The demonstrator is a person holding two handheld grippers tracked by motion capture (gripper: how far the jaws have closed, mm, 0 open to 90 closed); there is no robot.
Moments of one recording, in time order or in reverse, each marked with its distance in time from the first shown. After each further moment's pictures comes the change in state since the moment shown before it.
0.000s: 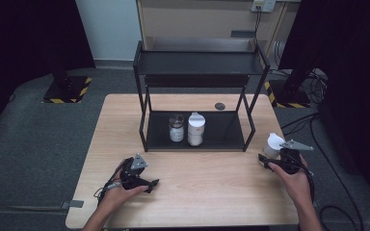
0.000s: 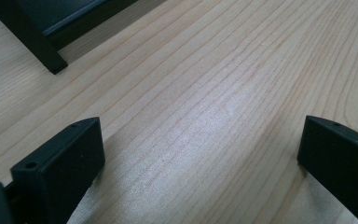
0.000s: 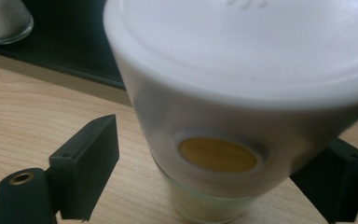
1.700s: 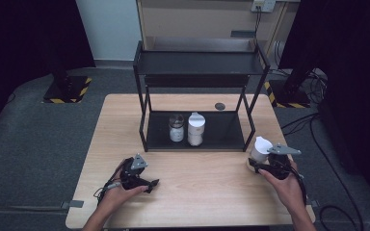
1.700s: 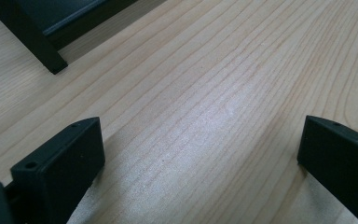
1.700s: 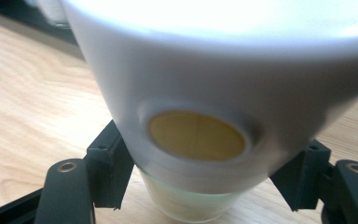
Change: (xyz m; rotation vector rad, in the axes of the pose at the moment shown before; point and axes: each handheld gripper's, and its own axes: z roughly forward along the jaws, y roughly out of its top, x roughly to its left) left arm 0.000 0.000 0.000 0.000 0.000 0.000; right arm 0.035 0.005 -0.004 0.008 0.081 -0.112
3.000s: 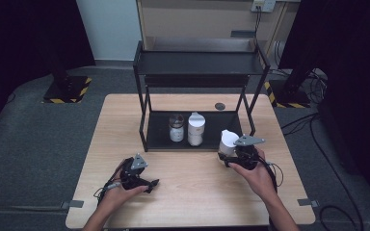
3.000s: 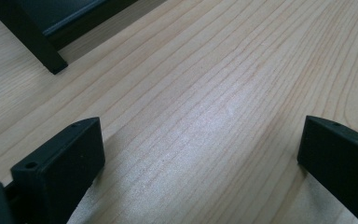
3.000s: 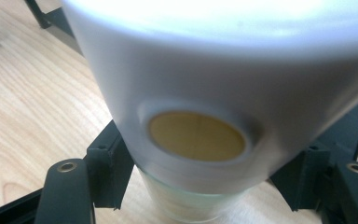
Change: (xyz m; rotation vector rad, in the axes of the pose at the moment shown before) left arm 0.000 0.000 0.000 0.000 0.000 0.000; right arm 0.045 0.051 0.051 -0.013 0.137 -0.123
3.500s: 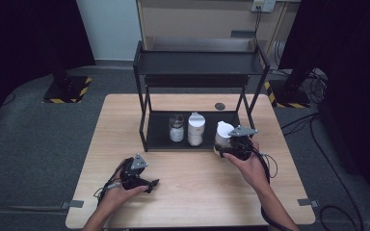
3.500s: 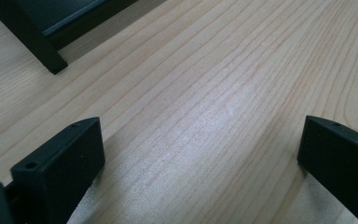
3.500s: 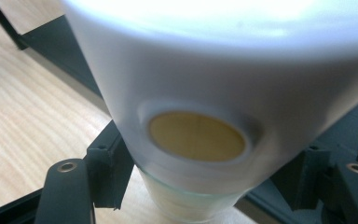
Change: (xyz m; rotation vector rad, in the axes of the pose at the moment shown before) left arm 0.000 0.000 0.000 0.000 0.000 0.000; right arm 0.000 0.023 0.022 -0.006 -0.038 0.018
